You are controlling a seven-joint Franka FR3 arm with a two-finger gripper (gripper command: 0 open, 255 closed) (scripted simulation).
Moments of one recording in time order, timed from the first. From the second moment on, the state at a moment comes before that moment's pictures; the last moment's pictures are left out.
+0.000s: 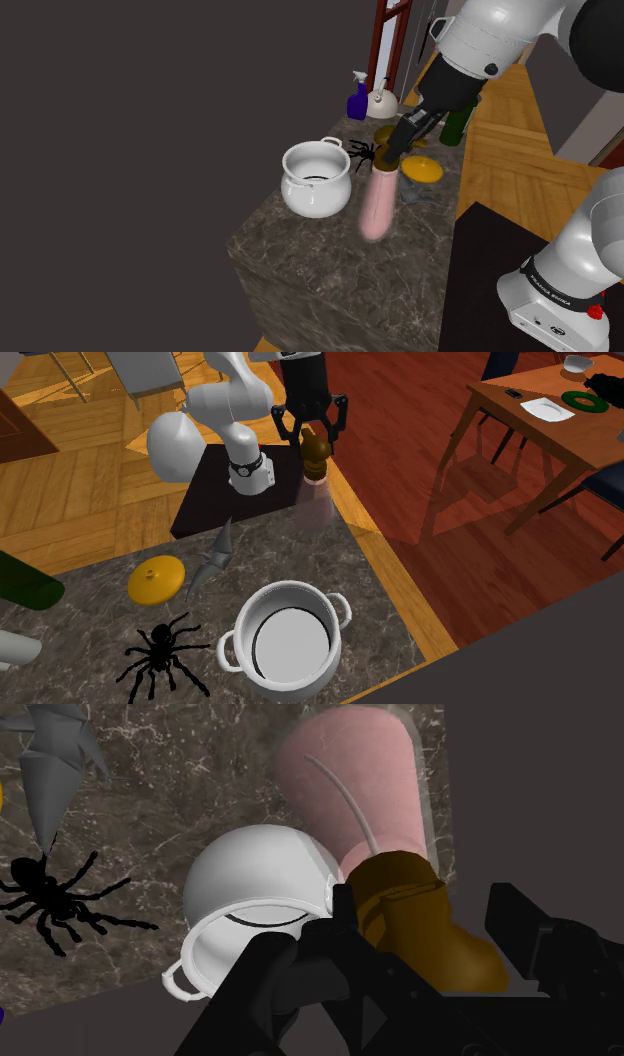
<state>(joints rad) 0.20 -0.76 0.38 -2.45 0.28 2.04 0.33</state>
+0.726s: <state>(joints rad) 0.18 -0.74 0.36 -2.29 0.26 1.90 0.34</state>
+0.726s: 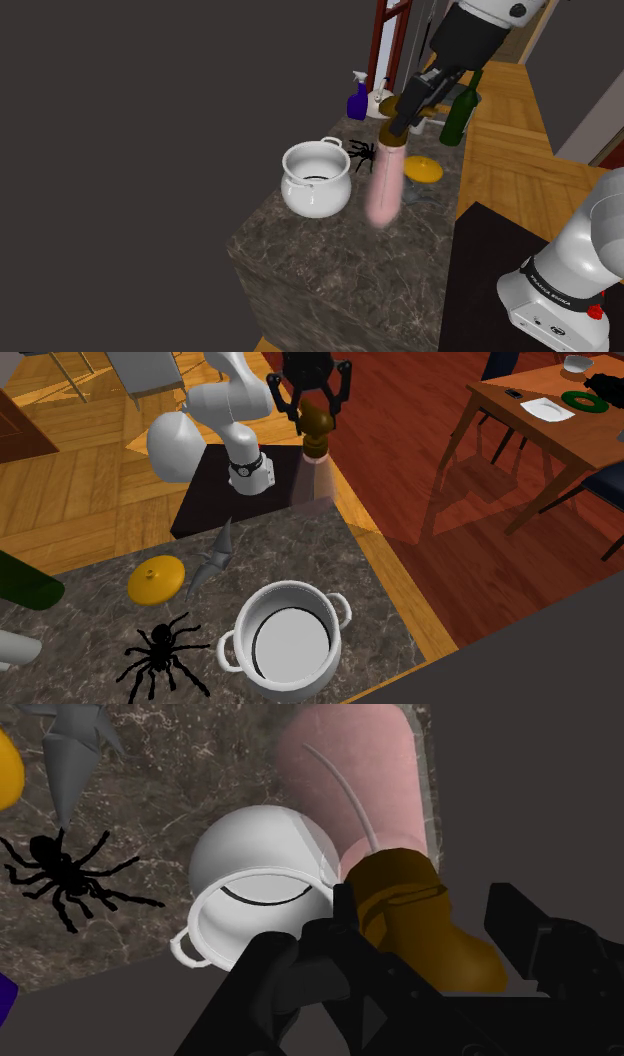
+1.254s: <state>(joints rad) 0.17 -0.71 0.35 -2.16 0.24 1.80 0.35</state>
